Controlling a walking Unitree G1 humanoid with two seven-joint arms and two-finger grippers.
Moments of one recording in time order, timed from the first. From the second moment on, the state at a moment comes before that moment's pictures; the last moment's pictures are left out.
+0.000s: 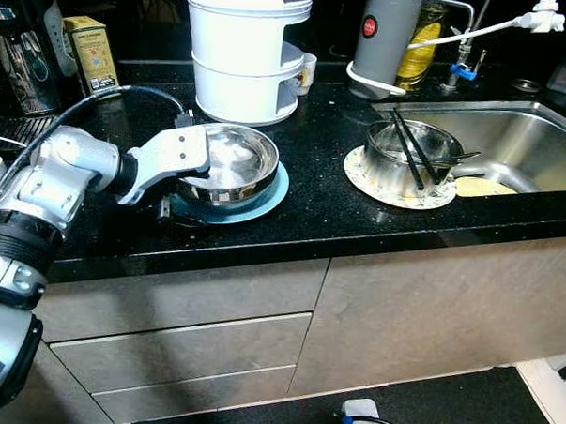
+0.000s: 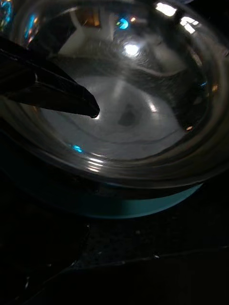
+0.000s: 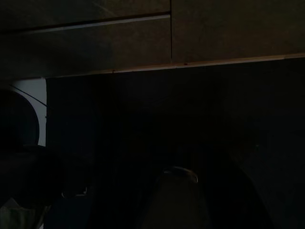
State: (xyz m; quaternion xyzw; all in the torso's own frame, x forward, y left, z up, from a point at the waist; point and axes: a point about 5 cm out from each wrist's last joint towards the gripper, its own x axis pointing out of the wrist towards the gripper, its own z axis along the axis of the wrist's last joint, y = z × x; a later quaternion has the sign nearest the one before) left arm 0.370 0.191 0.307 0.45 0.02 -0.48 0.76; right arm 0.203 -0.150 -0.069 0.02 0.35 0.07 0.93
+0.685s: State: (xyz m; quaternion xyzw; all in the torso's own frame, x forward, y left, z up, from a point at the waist) left arm 0.375 0.190 0.311 0.46 0.02 -0.50 0.74; right arm 0.203 -0.149 -0.068 0.02 0.35 0.07 0.94
